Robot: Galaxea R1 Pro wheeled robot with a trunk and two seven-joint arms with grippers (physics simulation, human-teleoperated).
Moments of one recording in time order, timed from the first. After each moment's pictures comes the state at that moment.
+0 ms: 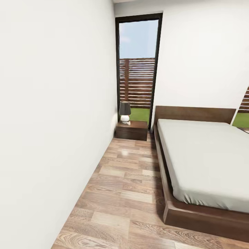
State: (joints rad) left arm 0.00 -0.01 0.00 -0.06 0.00 0.01 0.00; right arm 0.00 0.00 0.00 0.00 0.00 0.00 0.01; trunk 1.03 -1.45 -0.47
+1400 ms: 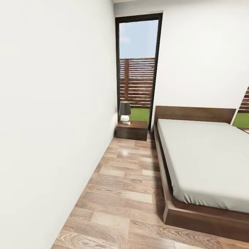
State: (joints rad) left arm -0.01 -0.01 0.05 -0.67 0.00 -0.10 0.00; right arm 0.00 -0.05 -0.20 -0.59 0.00 -0.03 0.01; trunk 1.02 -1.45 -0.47
